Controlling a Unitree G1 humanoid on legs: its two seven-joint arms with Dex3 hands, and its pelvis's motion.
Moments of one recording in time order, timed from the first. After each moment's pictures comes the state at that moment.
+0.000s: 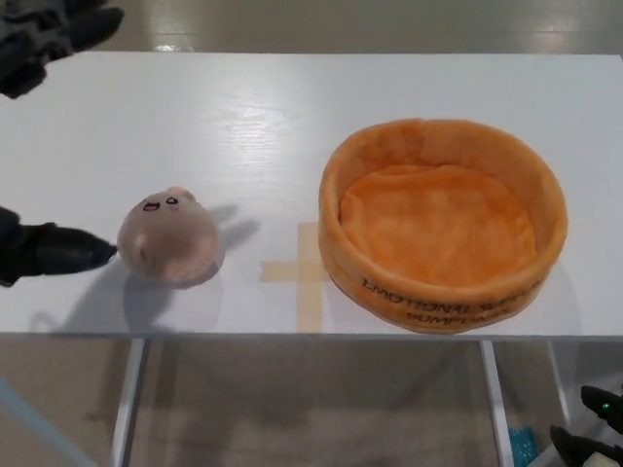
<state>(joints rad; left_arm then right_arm) -0.25 0.73 0.25 -0.26 -0.39 -0.15 -0.51 -0.32 -0.28 -0.15 1.27 0.01 -0.35 -0.09</state>
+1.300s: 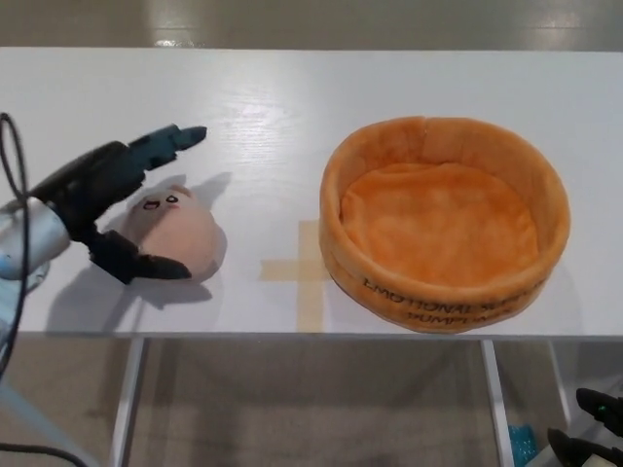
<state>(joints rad) -0.64 0.65 -0.30 0.58 0.24 -0.22 -0.30 -0.32 -0.28 -0.15 1.28 0.01 -0.35 -0.07</state>
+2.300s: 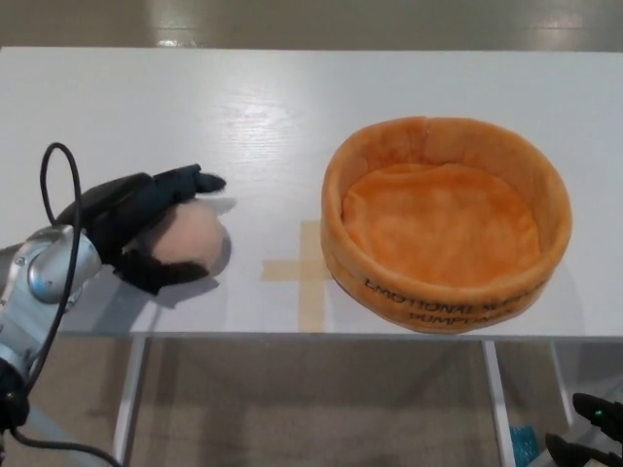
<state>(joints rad) -0.68 0.56 -0.31 0.79 0.38 -0.35 -0.19 -0.32 -0.28 -0.15 1.29 0.01 -0.35 -0.05</state>
